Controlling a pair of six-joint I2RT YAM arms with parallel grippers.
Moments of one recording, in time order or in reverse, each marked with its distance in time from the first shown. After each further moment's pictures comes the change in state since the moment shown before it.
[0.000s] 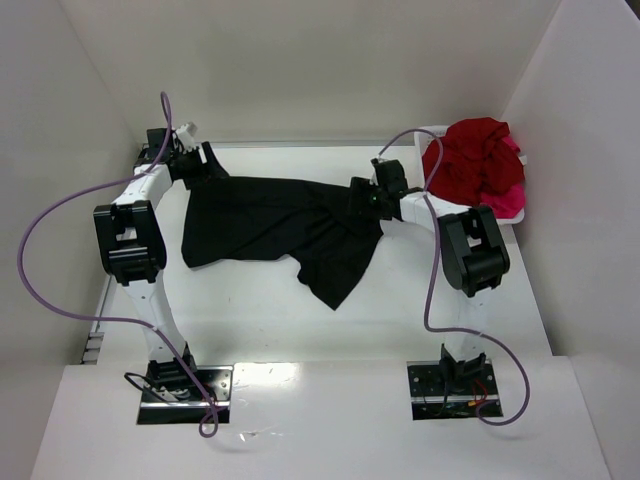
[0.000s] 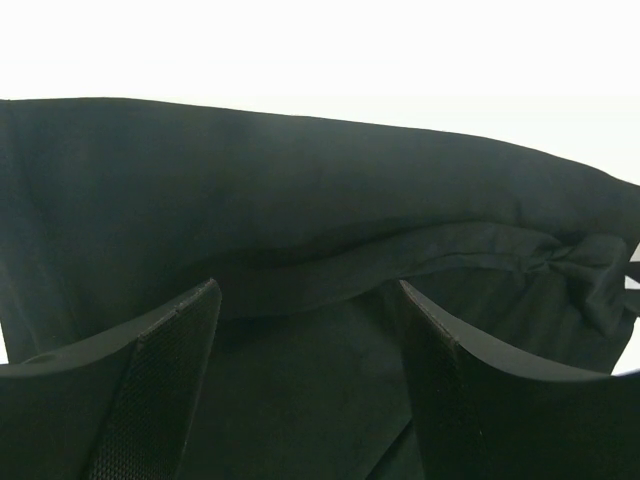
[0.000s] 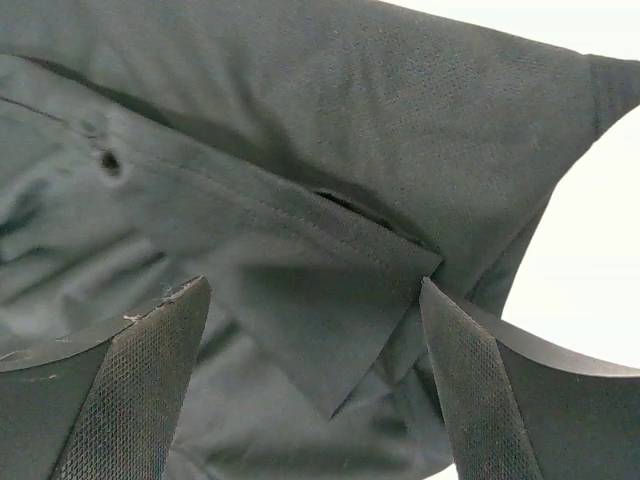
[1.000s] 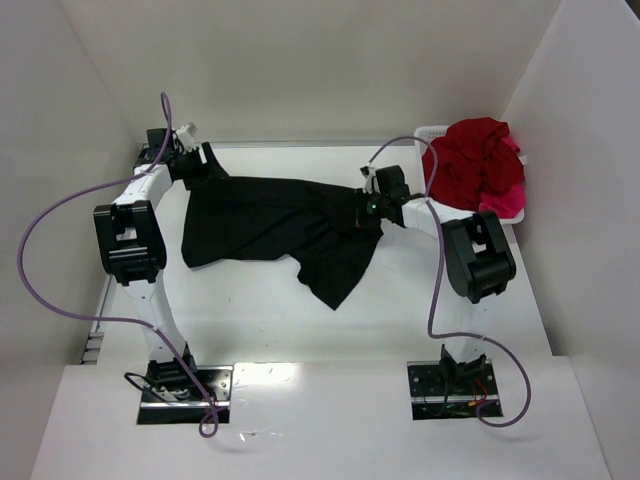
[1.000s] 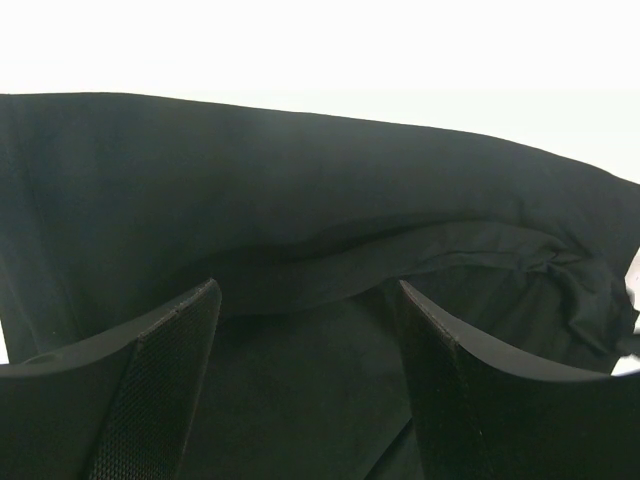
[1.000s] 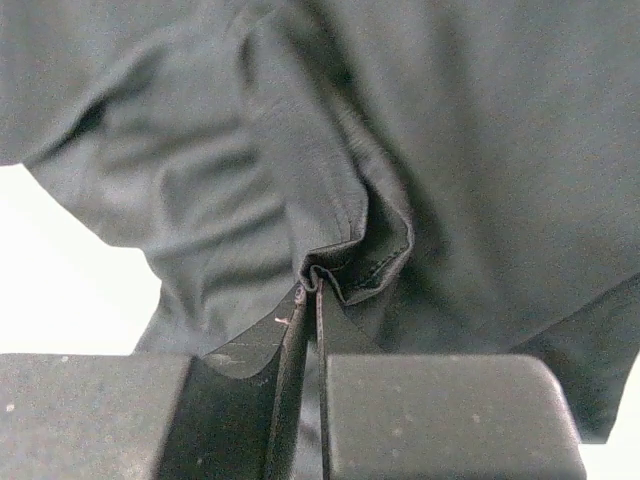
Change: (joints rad) left arm 0.000 0.000 0.000 -0.008 -0.003 0.000; right arm 0.007 -0.034 -0.062 0.014 -0.270 -0.051
